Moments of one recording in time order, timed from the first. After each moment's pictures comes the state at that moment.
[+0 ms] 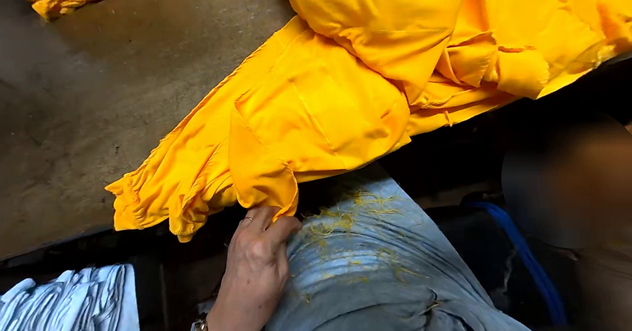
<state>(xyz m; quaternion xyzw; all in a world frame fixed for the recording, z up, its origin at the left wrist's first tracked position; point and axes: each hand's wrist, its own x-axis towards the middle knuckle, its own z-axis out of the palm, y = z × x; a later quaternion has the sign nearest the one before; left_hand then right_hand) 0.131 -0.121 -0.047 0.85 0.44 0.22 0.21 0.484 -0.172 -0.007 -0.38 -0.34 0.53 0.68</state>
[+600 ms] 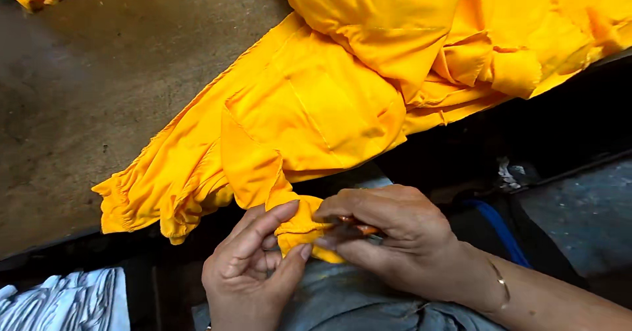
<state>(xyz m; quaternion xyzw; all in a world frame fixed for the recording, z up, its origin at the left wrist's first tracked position) 0.151 -0.139 -0.017 0.57 0.42 0.47 0.53 0.364 -0.137 -0.025 -0.38 -0.72 0.32 0.49</state>
